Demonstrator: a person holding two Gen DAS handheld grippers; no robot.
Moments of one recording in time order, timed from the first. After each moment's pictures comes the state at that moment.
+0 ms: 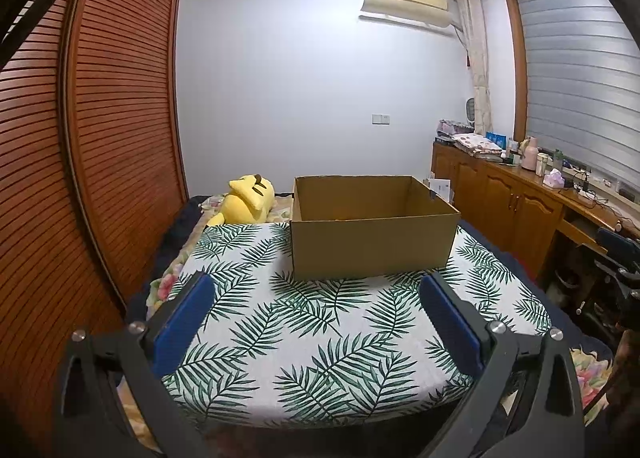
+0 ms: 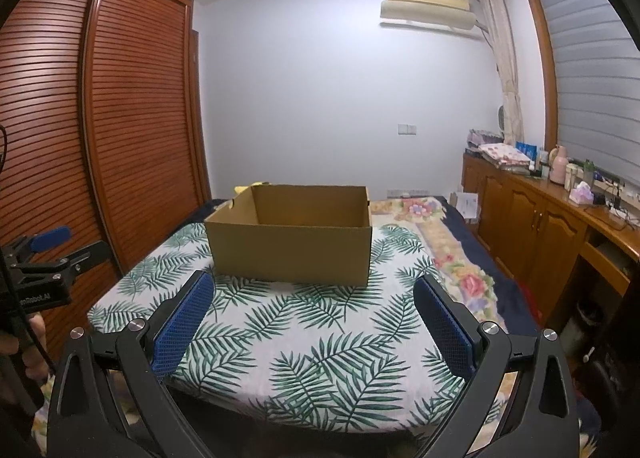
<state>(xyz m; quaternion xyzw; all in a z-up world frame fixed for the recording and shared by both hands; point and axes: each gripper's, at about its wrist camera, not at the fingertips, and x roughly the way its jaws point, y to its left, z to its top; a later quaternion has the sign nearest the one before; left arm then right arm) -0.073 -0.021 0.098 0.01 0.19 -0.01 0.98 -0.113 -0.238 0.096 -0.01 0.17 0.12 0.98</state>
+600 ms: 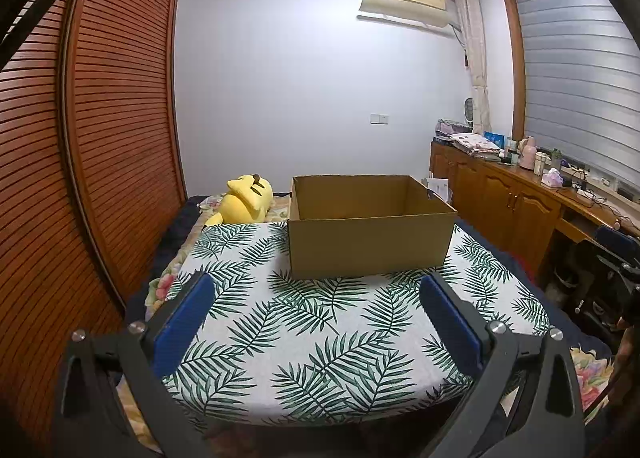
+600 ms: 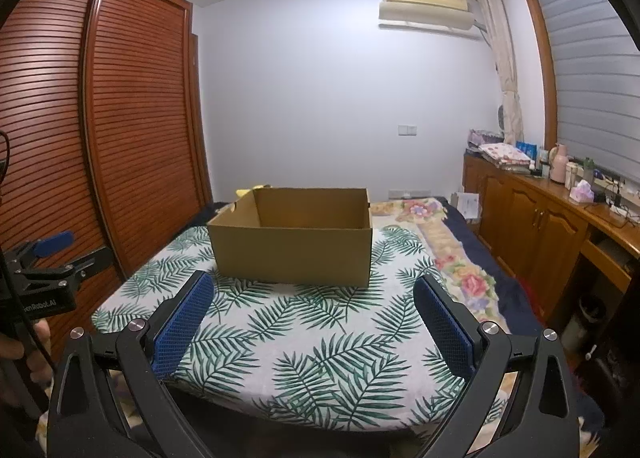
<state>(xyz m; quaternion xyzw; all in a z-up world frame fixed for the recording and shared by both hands) -0.073 -0.021 0.095 0.00 0.19 -0.01 0.98 -0.115 -0.241 0.096 0.00 0.17 0.12 0.98</state>
